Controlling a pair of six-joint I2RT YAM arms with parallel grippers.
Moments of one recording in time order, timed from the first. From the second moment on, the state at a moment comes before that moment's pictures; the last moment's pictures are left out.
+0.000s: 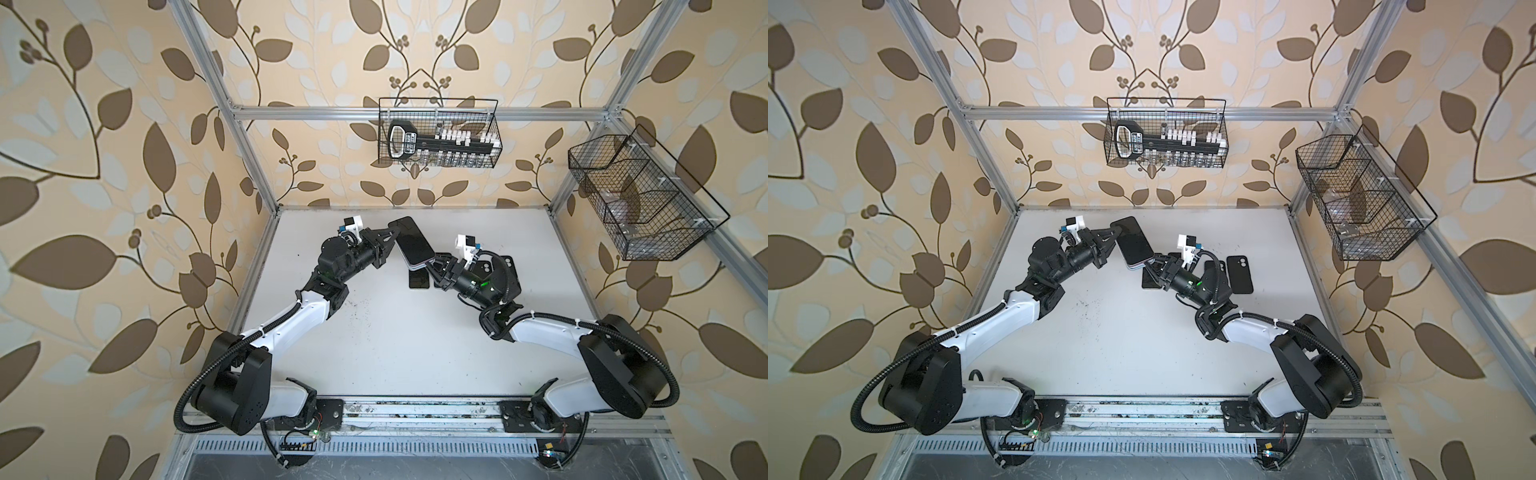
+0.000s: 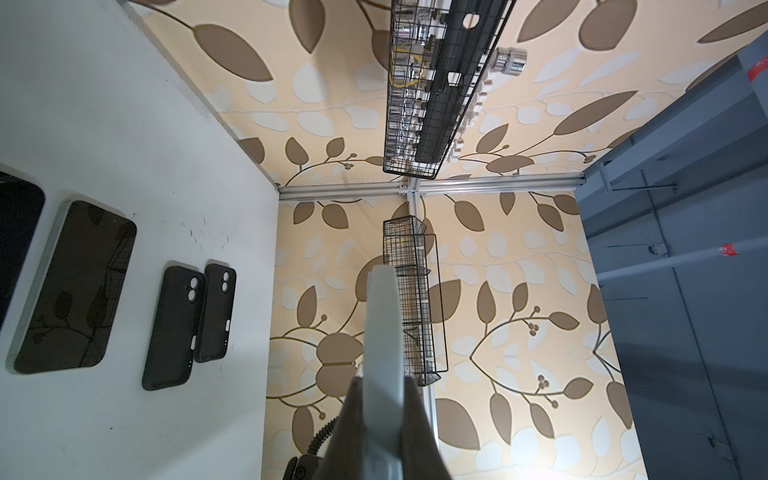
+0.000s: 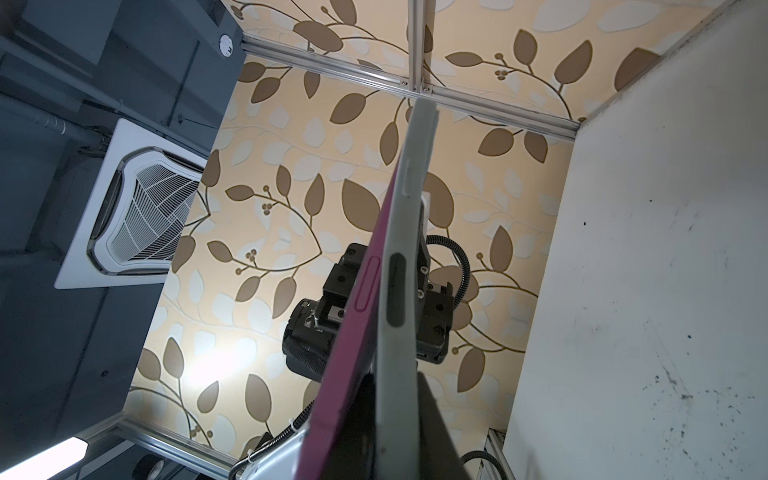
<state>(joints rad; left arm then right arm) -0.38 1.33 0.80 0.62 0.44 -1.55 0.59 1.46 0.61 1.12 -0.39 1.43</state>
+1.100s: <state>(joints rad) -0.39 1.08 0.77 0.18 0.41 -1.53 0.63 1.56 0.61 1.24 -0.28 1.47</state>
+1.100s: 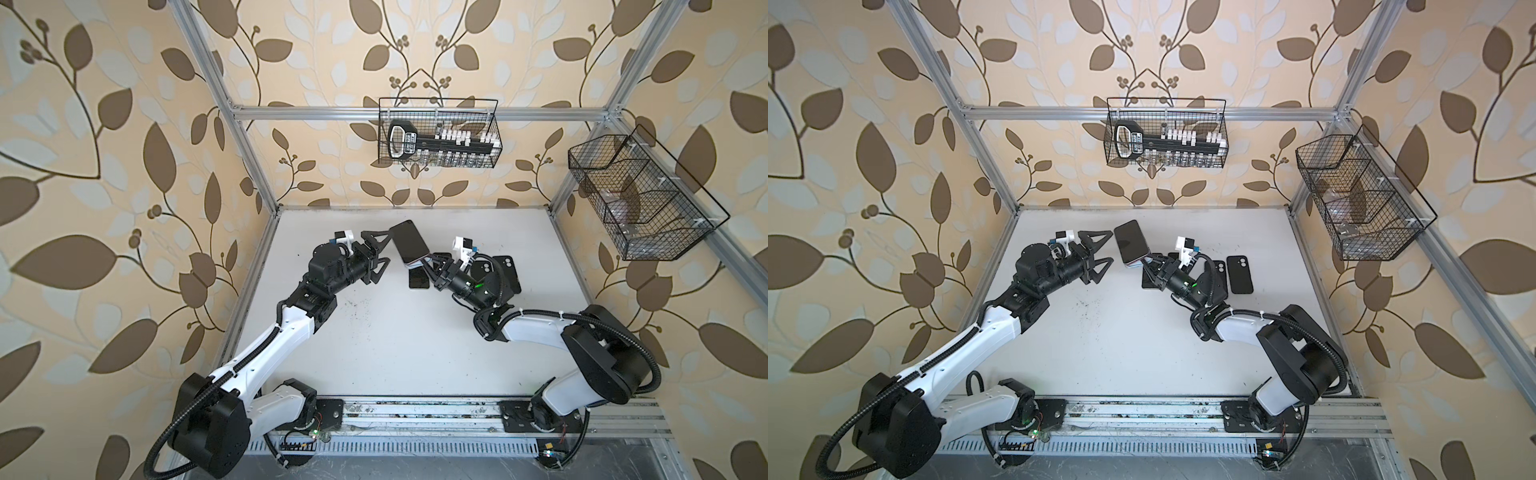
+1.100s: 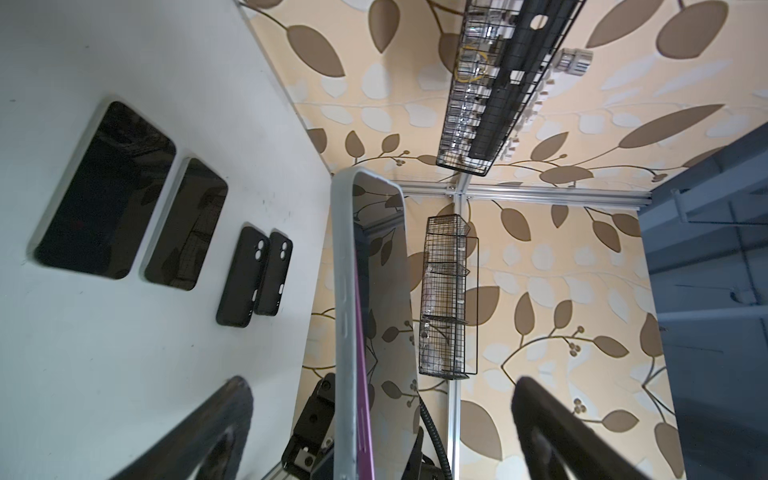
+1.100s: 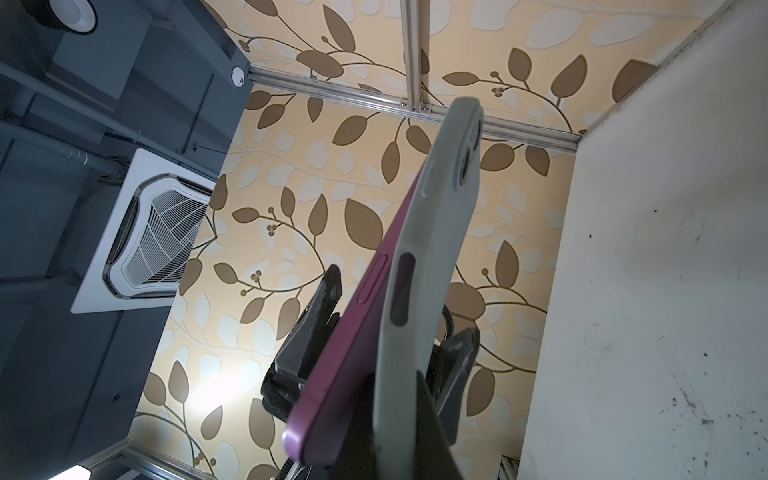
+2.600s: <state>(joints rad) -0.47 1.04 0.74 0.21 0.36 -1.69 0.69 1.66 0.62 1.31 -0.15 1.42</state>
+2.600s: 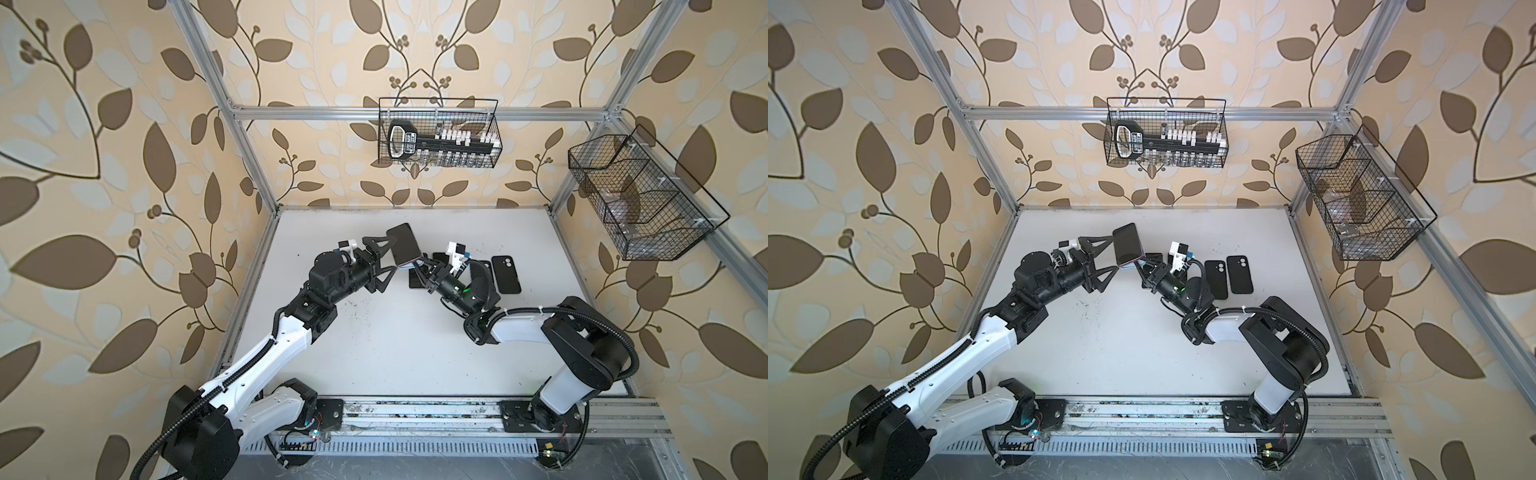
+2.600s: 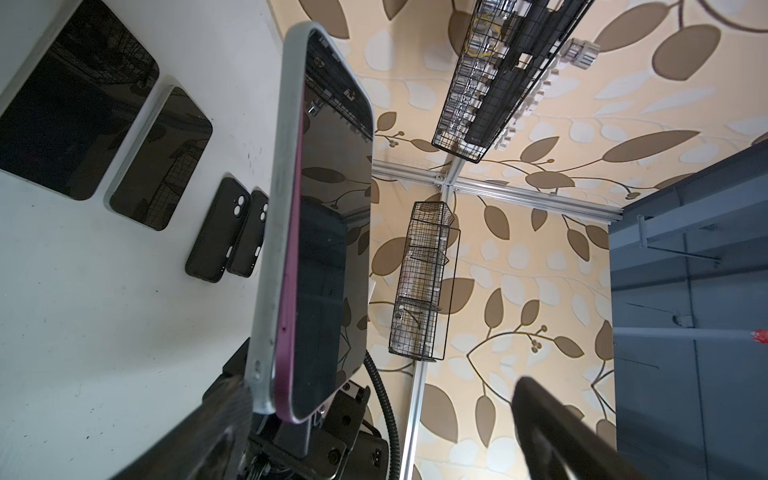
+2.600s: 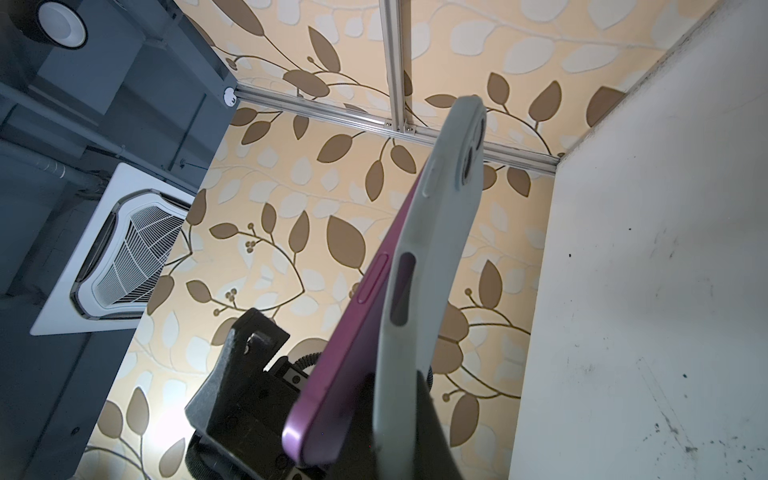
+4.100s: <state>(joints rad) -0.47 1.11 0.77 0.20 0.36 -1.64 0.72 1.66 0.62 1.24 -0.14 1.33</state>
